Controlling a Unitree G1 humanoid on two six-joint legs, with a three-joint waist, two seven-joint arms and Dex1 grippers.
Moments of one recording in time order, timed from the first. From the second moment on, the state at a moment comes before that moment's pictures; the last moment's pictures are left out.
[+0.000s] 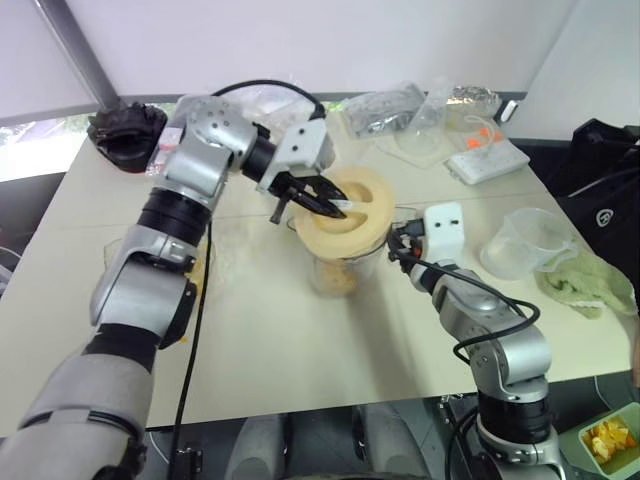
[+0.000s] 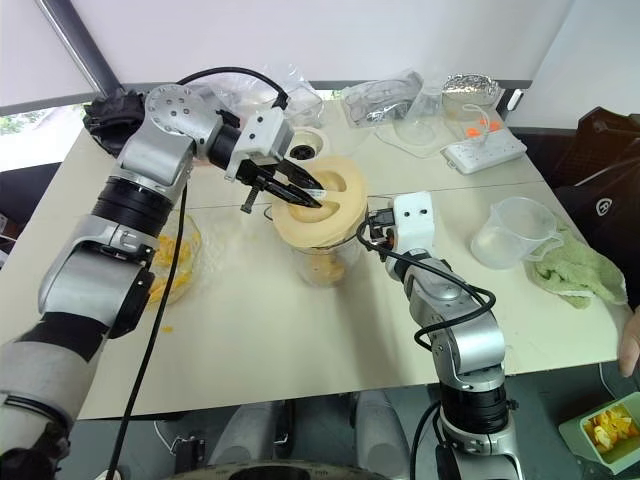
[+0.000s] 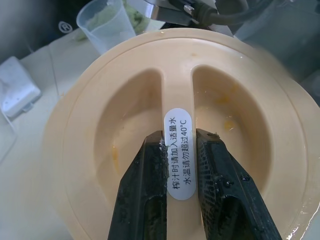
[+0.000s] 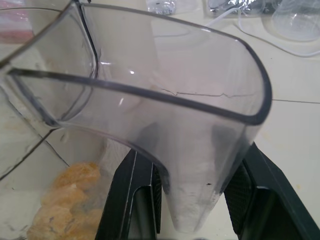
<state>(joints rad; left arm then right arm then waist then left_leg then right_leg) -1.23 0.43 -0.35 0.64 -0.10 0.02 -1.61 -0.29 -0.20 0.00 -0.53 0.24 0.95 0.04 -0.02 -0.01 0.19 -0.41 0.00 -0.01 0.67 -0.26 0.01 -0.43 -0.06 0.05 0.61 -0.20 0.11</state>
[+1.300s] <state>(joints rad) -1.18 0.32 -0.34 0.37 -0.03 0.84 -1.23 -0.24 -0.21 0.01 -0.48 0.10 0.80 0.07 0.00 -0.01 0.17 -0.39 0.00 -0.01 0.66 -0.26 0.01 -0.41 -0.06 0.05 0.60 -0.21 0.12</state>
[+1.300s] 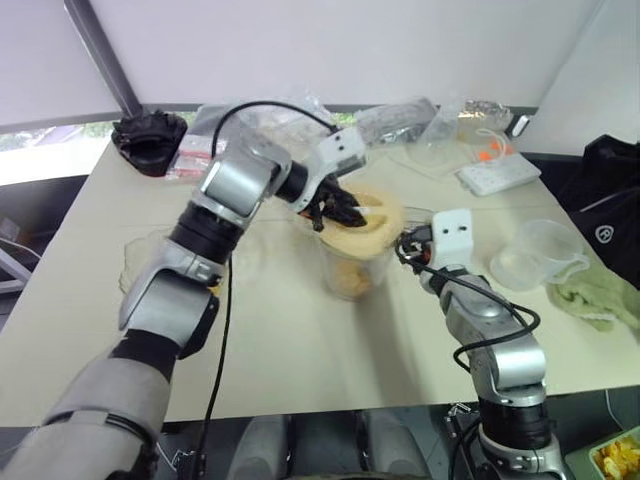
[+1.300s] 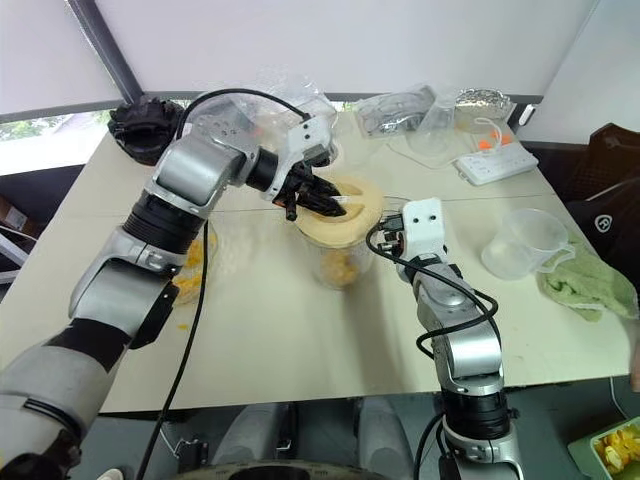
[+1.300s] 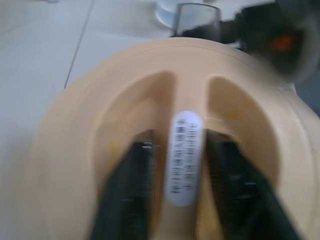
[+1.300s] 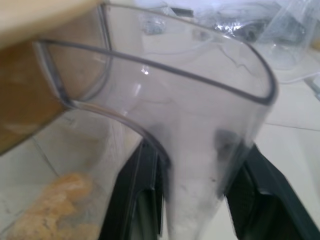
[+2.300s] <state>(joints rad) -0.40 0.53 0.24 -0.45 -0.40 0.98 -0.72 -0.58 -0.28 -0.08 -0.27 0.17 0.84 0.17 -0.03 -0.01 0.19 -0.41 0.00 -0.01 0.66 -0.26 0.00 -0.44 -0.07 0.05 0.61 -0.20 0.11</state>
